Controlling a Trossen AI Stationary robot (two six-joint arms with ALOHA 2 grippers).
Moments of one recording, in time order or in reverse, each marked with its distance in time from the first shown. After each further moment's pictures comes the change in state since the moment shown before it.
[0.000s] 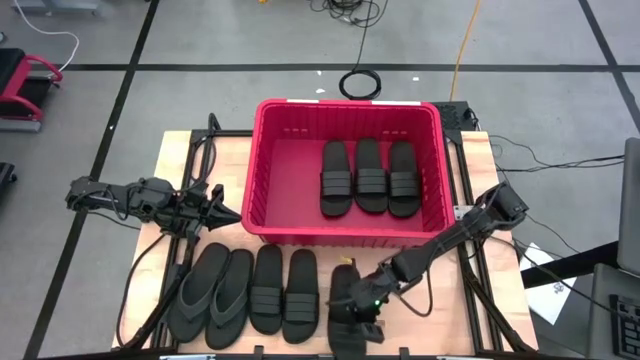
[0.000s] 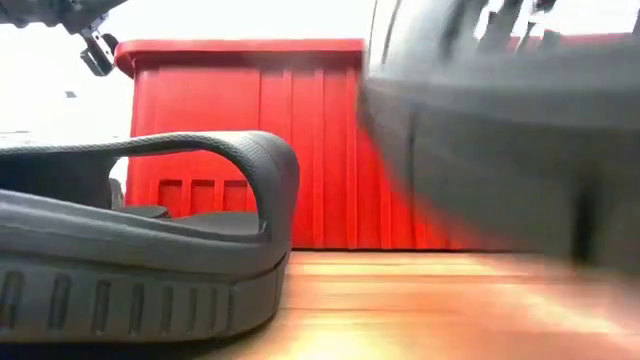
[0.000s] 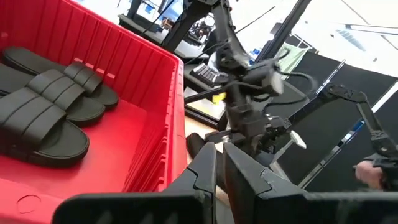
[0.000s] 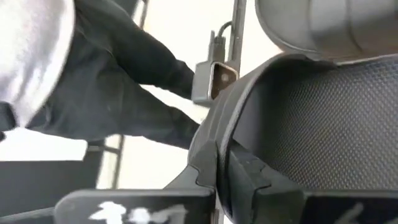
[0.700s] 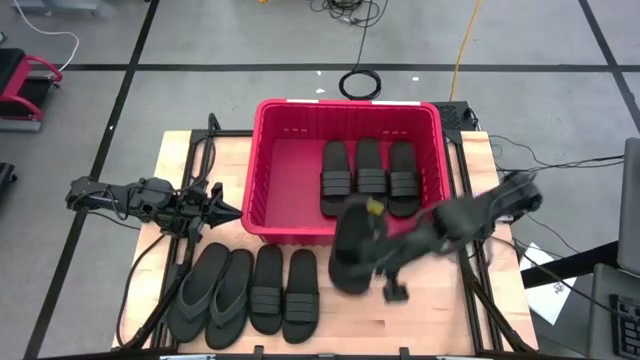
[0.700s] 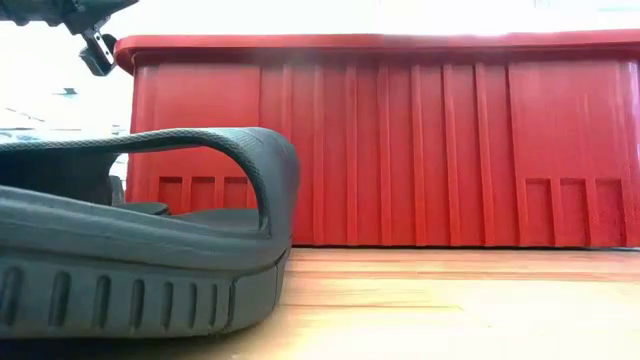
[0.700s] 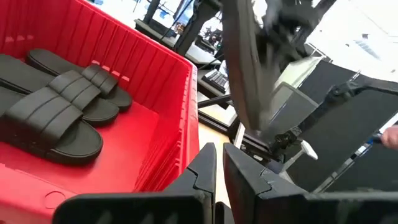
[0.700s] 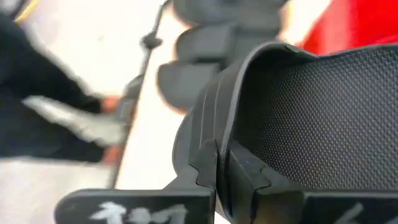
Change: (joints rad) left arm 0.001 0.000 0.000 -0.004 -0.061 -0.027; right arm -0.091 -0.169 0.672 -1.023 0.452 -0.467
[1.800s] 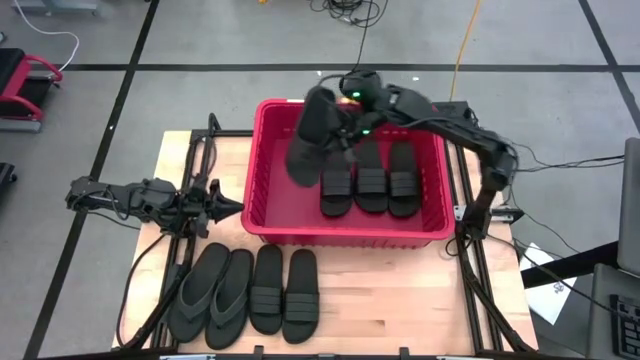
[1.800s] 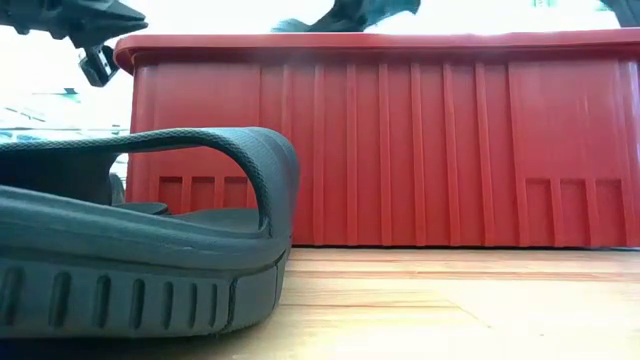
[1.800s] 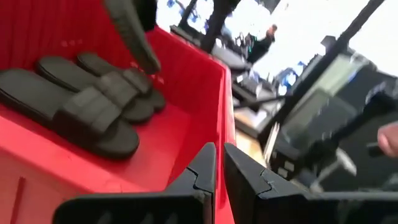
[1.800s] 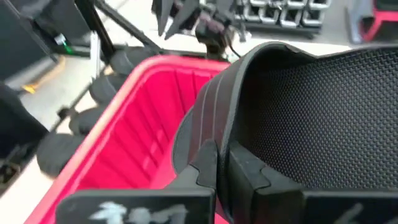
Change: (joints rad) left arm 0.000 0.000 0.000 -0.067 -0.122 0.005; right arm -0.917 0.183 -0.011 0.411 -0.776 -0.633
